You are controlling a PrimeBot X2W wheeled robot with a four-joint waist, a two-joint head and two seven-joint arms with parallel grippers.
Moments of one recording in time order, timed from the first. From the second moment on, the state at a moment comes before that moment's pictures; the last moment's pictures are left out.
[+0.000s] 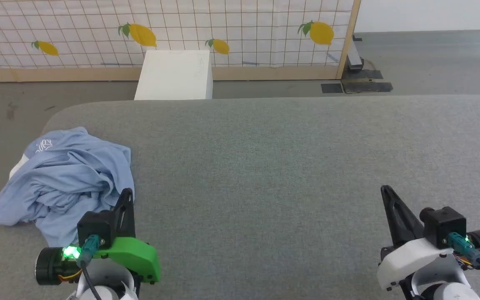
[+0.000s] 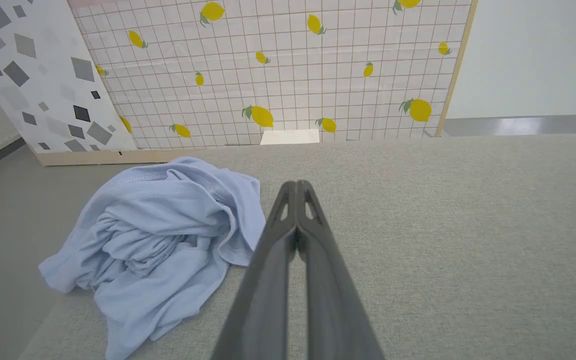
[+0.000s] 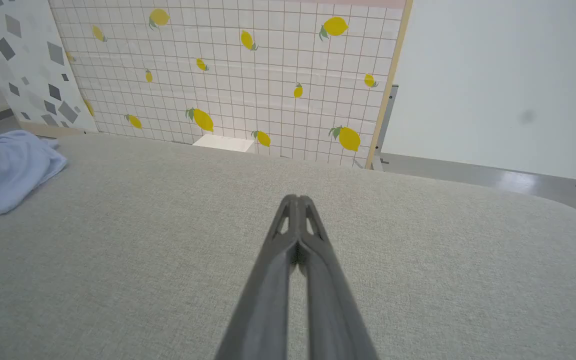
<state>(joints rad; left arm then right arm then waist) -0.01 0.06 0.00 0.00 -0.01 0.00 0.00 0.01 -0.05 0.00 0.00 0.01 0.13 0.00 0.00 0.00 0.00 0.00</state>
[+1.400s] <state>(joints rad) -0.03 0.06 -0.04 0.07 -0.05 0.03 -0.05 0.02 -0.05 -0.01 0.02 0.01 0.13 -0.03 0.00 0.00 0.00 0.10</state>
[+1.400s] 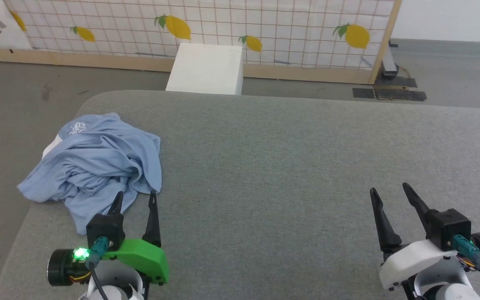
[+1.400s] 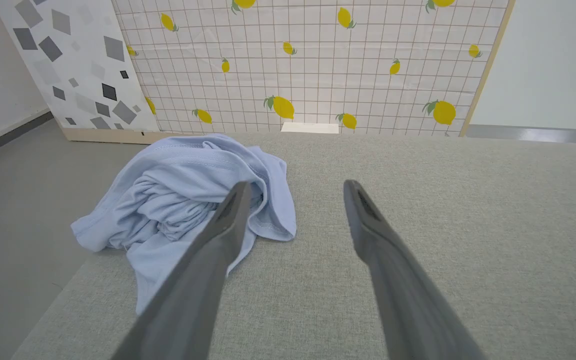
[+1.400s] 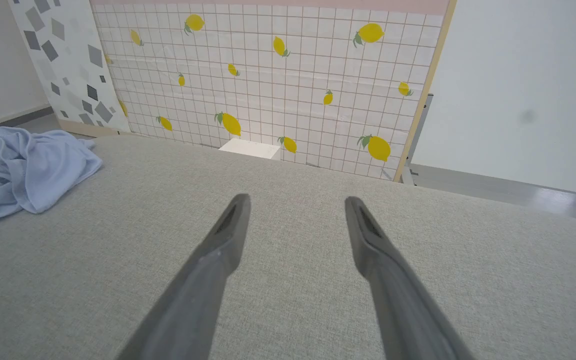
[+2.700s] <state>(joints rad) -0.04 0.06 -0.05 0.12 -0.13 0.06 -0.13 0.01 -0.05 -0.01 0.06 0.05 0.13 -0.09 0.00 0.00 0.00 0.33</state>
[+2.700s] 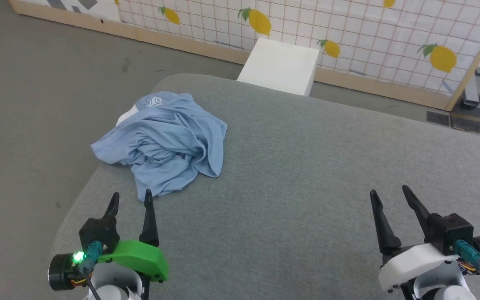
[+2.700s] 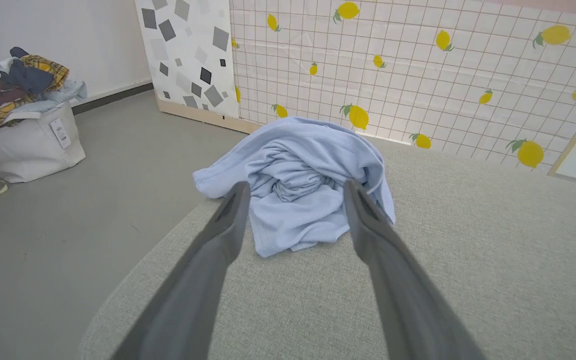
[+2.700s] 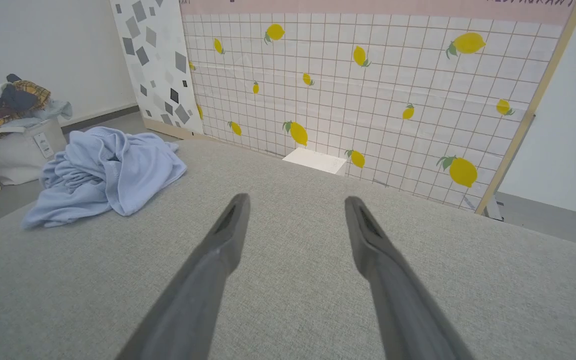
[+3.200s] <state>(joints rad) -0.04 0.06 -0.05 0.14 -0.16 0.08 -0.16 0.01 -0.05 -0.02 0.06 0.06 0.13 -0.10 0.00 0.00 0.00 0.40</state>
